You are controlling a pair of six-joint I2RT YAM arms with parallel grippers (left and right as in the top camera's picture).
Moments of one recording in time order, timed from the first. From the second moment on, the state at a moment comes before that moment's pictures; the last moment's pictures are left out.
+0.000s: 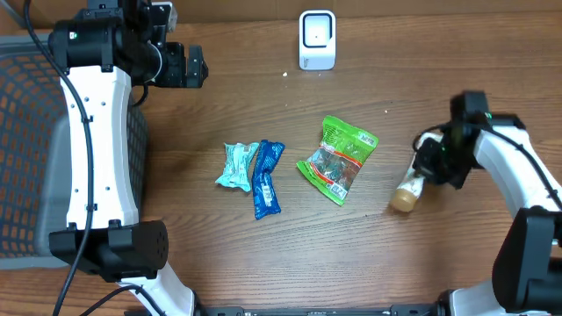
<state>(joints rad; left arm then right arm) 0.05 1.89 2.20 -1.41 0.16 0.05 -0.03 1.69 1.16 -1.02 -0.15 0.49</state>
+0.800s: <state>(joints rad) 0.05 1.89 2.20 -1.41 0.16 0.05 0.32 1.90 1.25 -1.01 0.38 0.57</state>
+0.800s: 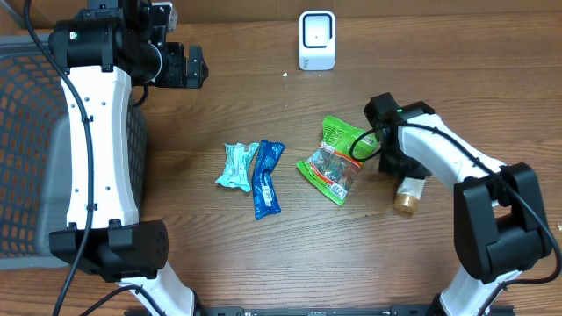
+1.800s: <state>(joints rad) 0.05 1.89 2.20 -1.41 0.16 0.05 -0.08 1.88 1.49 -1.11 -0.33 0.30</state>
